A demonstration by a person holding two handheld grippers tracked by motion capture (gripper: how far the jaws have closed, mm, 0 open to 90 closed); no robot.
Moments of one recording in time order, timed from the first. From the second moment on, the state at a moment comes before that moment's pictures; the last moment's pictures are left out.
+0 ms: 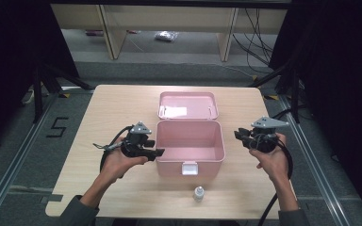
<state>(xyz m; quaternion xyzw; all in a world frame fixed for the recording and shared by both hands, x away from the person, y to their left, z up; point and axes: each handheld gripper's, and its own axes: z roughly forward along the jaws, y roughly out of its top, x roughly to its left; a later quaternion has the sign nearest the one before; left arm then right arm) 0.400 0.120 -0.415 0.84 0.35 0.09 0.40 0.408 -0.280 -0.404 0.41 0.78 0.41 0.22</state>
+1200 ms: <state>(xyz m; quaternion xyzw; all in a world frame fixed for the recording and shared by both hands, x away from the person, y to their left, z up) 0.400 0.121 -0.414 0.84 0.34 0.09 0.40 0.329 -0.260 -0.449 0.39 0.86 0.29 0.18</state>
